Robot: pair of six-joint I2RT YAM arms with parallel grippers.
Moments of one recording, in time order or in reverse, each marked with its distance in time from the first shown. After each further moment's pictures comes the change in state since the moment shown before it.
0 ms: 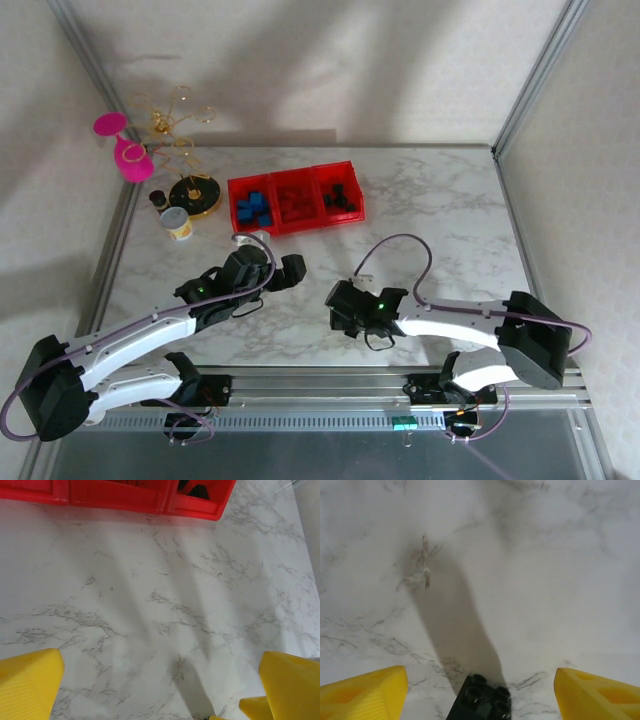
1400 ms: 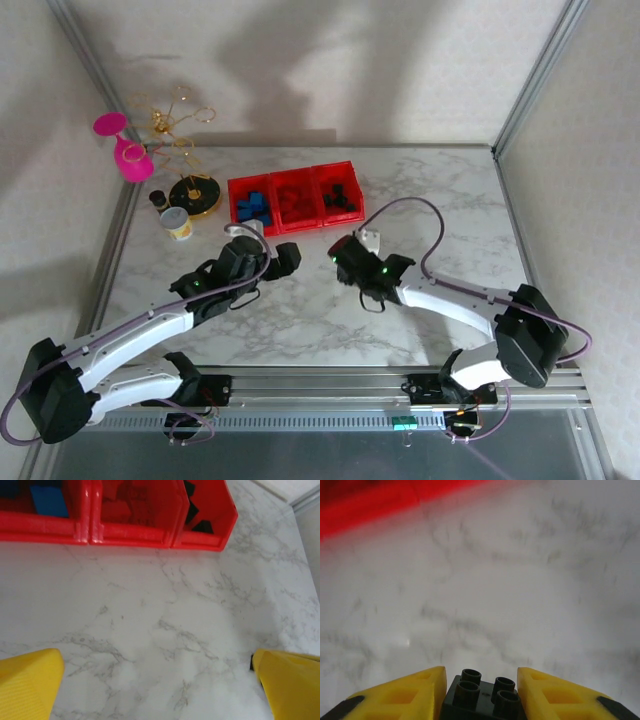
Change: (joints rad) left arm 0.064 0.007 0.064 -0.021 -0.048 0.040; right arm -0.257 0.038 0.217 0.093 0.163 -0.240
